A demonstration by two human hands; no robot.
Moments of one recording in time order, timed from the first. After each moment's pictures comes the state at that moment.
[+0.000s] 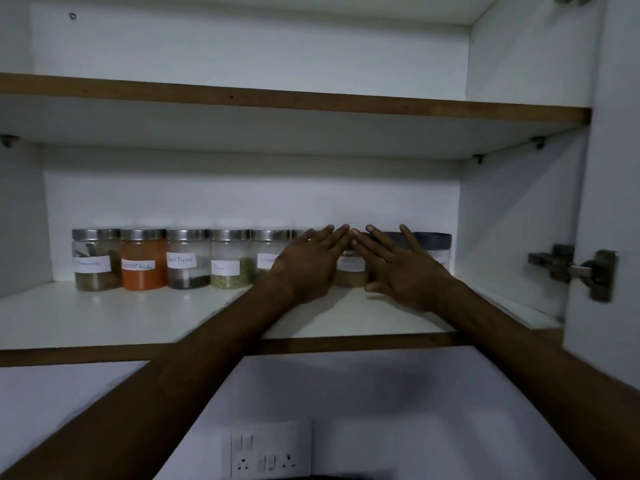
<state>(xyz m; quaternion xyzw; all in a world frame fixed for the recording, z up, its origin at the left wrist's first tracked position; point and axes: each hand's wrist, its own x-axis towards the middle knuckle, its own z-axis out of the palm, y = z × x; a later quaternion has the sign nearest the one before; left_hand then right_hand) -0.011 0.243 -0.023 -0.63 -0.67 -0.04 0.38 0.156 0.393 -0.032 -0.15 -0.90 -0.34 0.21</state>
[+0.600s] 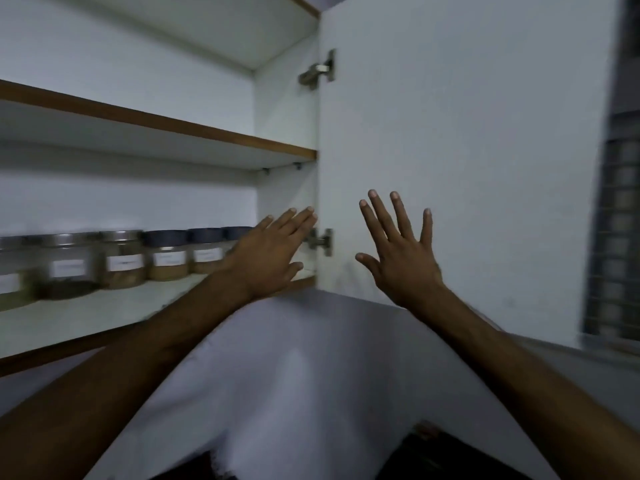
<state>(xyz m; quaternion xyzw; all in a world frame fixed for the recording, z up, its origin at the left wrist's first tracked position) 0.184 0.188 -0.009 -0.80 -0.43 -0.18 0.37 0.432 0.194 -0.040 -0.53 -0.68 -0.41 0.30</state>
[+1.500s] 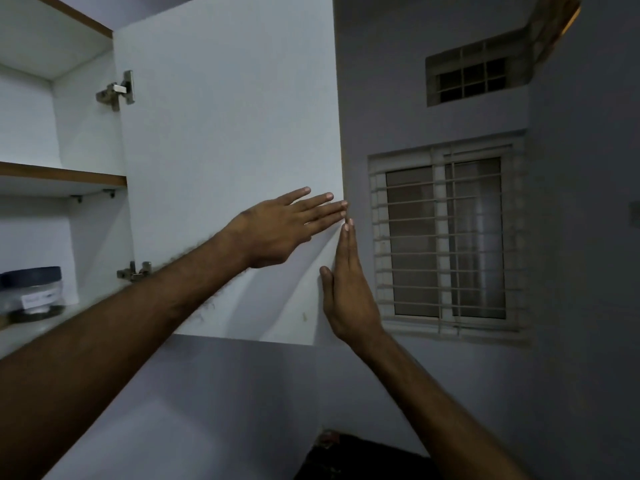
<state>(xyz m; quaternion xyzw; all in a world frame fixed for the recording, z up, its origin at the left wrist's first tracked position) 0.488 0.182 0.067 -0.77 -0.12 -0.16 0.60 0.635 0.120 -0.063 -0.49 -0.64 -0.15 0.58</state>
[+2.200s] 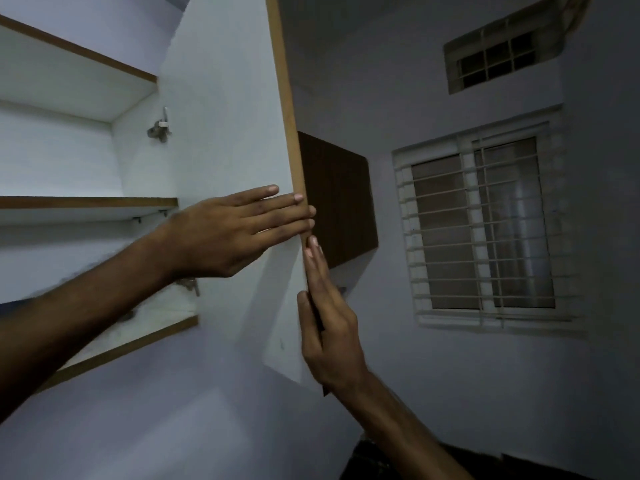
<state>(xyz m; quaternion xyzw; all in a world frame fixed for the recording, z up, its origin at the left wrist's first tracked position) 0.376 0.076 0.095 -0.75 -0.04 -0.10 0.65 0.536 0.050 -0.081 -0.27 -0.66 -0.15 0.68</state>
